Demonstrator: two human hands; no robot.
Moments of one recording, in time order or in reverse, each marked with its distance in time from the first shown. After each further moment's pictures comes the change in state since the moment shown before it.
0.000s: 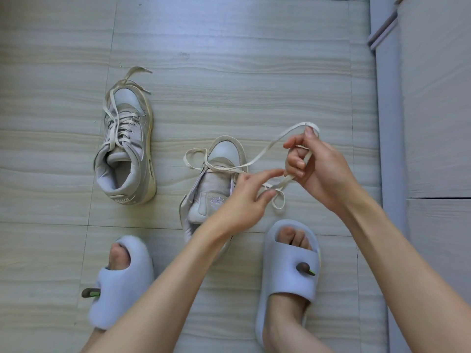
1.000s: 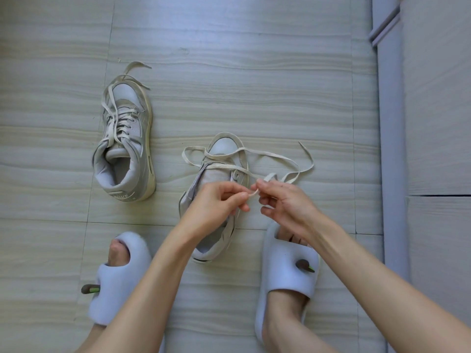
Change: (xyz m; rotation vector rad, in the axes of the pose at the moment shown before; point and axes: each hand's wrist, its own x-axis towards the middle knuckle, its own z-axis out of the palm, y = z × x) left_hand -0.024 -0.022 -0.029 -0.275 0.064 -0.262; right_hand -0.015 0.066 0.006 -0.019 -0.003 0.346
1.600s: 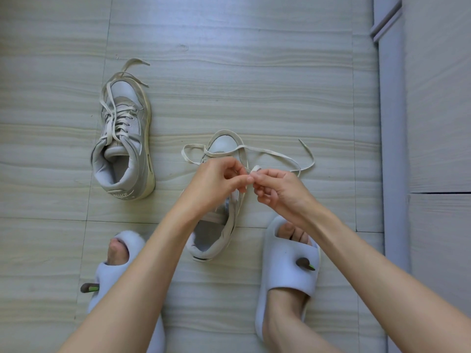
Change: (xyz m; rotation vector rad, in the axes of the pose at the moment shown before) left_hand 0.027 0.014 -0.011 0.287 0.050 0.177; right_hand 0.009 -0.009 0.008 0.006 -0.053 -0.119
